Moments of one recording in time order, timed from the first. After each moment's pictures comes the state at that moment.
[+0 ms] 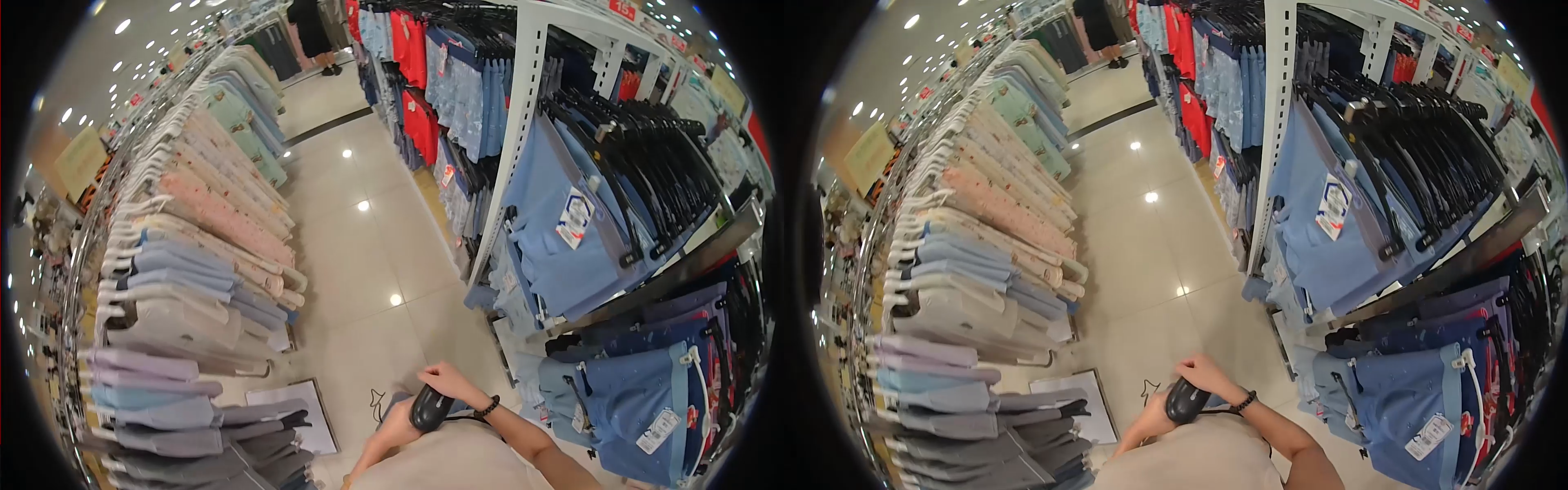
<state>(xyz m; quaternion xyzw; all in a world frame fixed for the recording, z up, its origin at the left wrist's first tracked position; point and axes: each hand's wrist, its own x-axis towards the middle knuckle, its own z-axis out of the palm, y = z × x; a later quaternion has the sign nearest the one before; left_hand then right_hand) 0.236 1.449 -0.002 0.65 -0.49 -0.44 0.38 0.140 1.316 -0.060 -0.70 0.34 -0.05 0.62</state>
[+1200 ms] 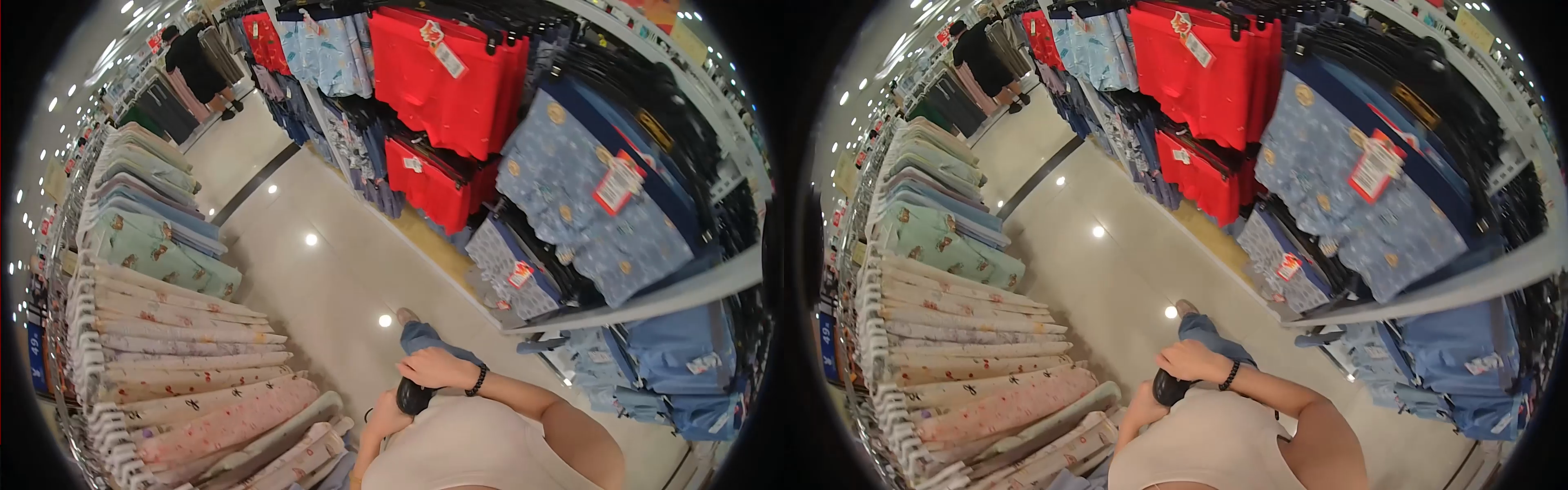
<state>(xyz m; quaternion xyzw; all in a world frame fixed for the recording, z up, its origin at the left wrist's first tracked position) 0.734 1.060 -0.066 0.60 -0.58 -0.50 0.25 0.589 0.949 -0.055 -0.87 0.30 -0.05 0.38</state>
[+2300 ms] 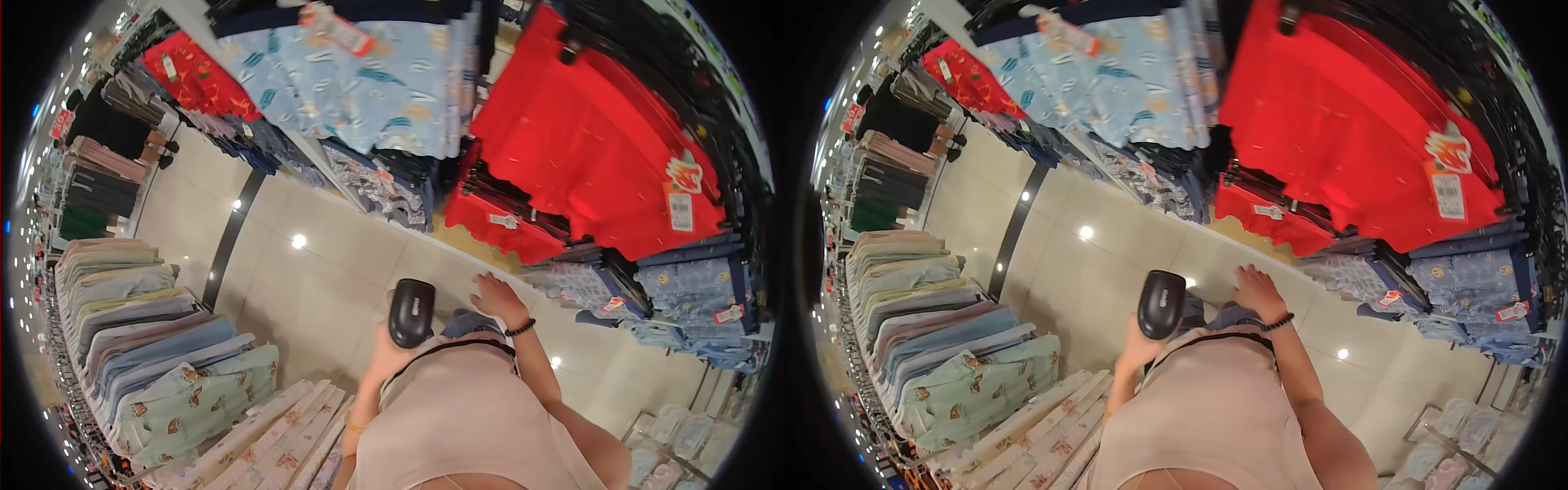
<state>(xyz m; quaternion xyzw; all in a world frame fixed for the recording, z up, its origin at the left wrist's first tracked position) 0.995 0.580 -0.020 0.49 -0.61 -0.55 0.29 0.741 0.591 -0.114 -0.66 0.68 -0.03 0.32</state>
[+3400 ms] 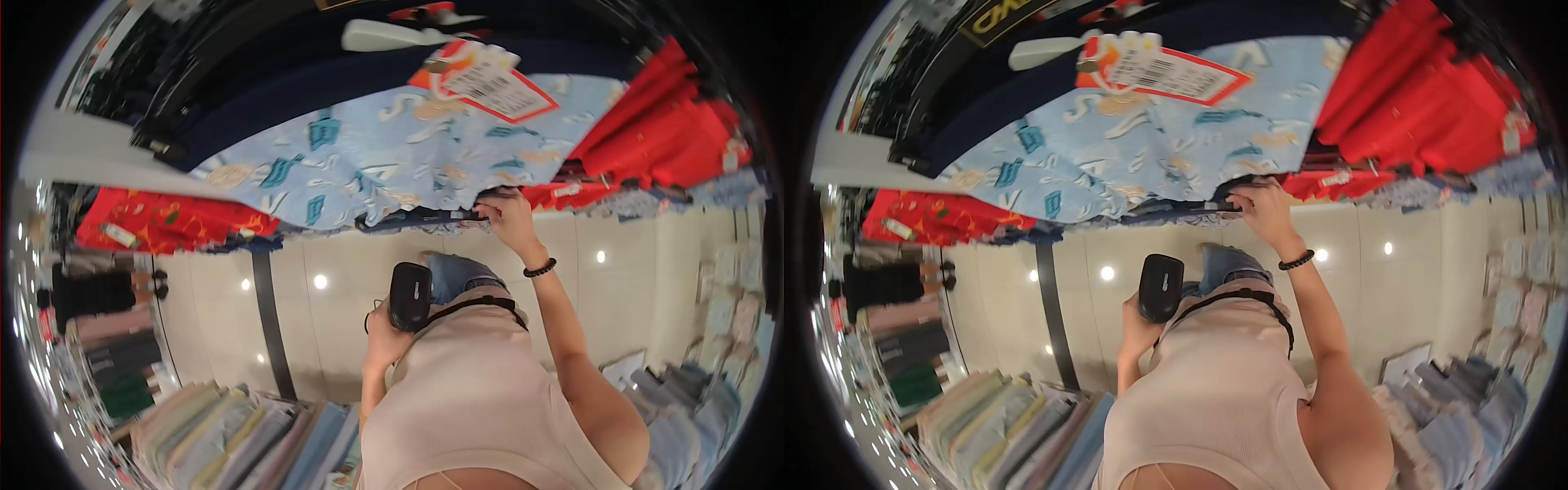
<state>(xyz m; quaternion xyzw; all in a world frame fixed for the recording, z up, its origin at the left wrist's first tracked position) 1.143 0.294 -0.027 0.39 -0.76 -0.51 0.12 0.857 0.364 -0.061 -0.50 0.78 -0.39 0.05</state>
